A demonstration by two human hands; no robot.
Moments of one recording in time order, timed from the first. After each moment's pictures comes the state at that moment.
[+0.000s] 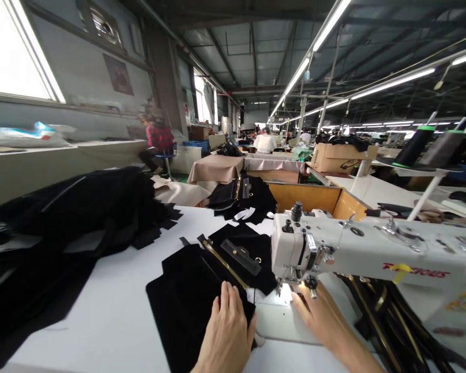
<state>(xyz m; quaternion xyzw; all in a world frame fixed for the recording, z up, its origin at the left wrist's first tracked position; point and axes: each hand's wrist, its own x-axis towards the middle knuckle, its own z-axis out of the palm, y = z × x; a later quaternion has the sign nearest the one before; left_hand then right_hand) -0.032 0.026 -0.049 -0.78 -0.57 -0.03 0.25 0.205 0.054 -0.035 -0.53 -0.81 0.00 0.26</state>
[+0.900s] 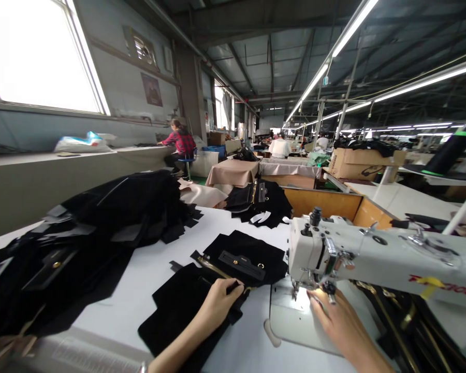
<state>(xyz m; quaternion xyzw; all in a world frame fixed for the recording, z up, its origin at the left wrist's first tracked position) -0.102 0.060 -0.012 -0.68 -0.54 -0.36 -0.34 0.214 0.057 -0.045 -0.51 -0.80 0.01 0.30</state>
